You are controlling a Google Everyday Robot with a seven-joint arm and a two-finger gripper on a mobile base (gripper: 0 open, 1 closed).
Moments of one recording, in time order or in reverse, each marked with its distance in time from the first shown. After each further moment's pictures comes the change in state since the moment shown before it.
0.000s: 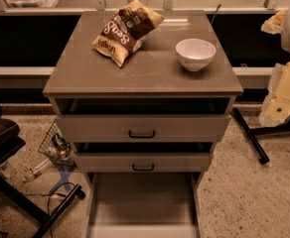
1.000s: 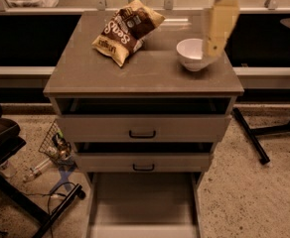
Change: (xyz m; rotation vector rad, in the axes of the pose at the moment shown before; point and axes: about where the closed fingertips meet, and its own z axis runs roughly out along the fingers) arm -0.131 -0.088 0.007 0.126 -0.085 -0.441
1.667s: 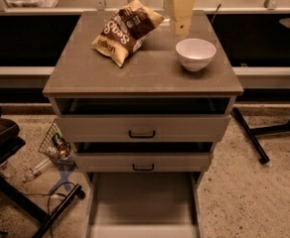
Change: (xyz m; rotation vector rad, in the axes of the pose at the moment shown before) arm -0.054 -0.062 0.026 0.037 0.006 -0.211
